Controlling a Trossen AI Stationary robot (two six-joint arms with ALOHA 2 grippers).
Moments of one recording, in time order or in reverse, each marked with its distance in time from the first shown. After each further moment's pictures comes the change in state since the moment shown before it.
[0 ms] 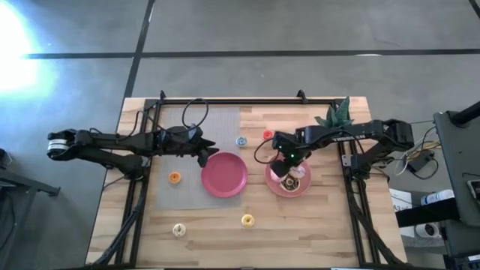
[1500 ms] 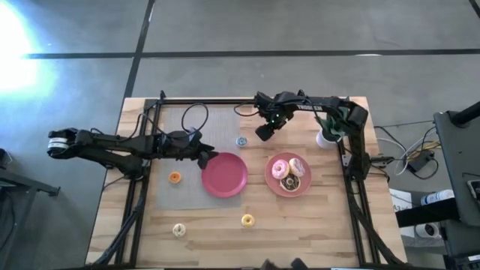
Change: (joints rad) left arm -0.052 -0.001 -0.019 -0.008 -0.031 -0.157; right arm -0.404 0.503 0.471 -0.101 0.187 -0.512
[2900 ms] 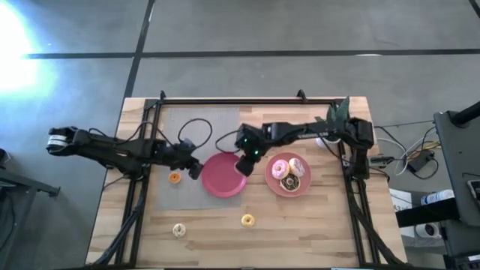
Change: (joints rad) left arm -0.111 -0.037 -0.007 -0.409 -0.029 -0.145; right arm 0.402 -0.105 0.001 0.323 -0.263 0.234
